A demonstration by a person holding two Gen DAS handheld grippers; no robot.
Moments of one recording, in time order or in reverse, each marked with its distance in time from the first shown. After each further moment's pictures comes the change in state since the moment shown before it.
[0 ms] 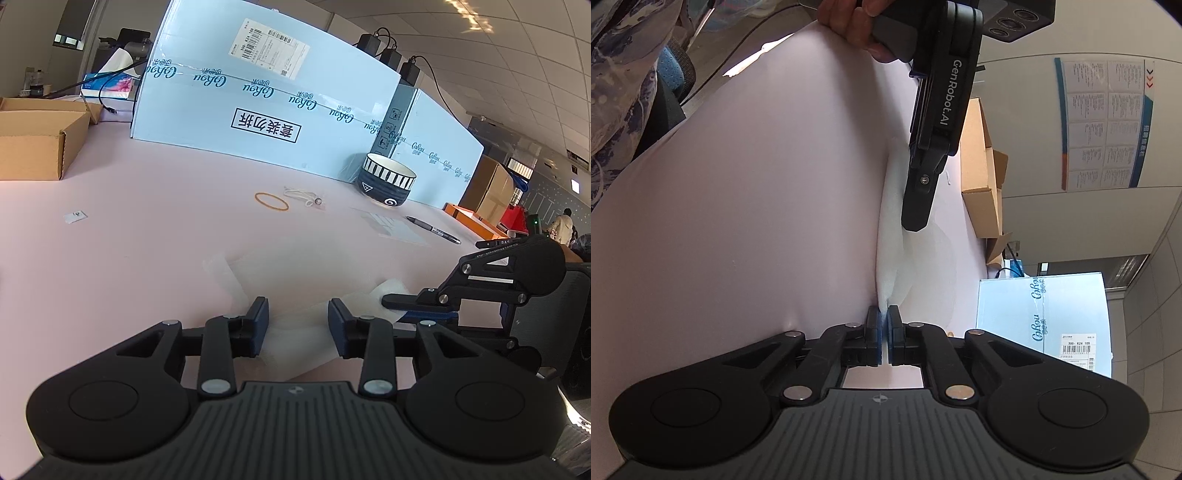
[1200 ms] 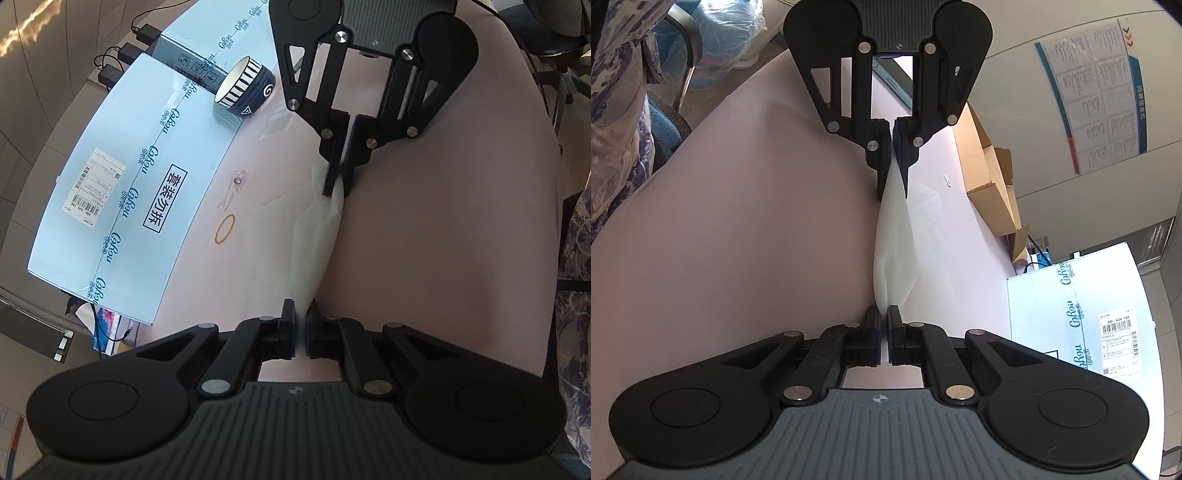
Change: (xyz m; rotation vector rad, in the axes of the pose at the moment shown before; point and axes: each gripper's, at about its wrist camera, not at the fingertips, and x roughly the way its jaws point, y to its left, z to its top) left arm 0.012 -0.092 -0.031 1.261 0.258 0.214; right arm -0.026 -0.013 -0.021 0.154 -0.101 0.117
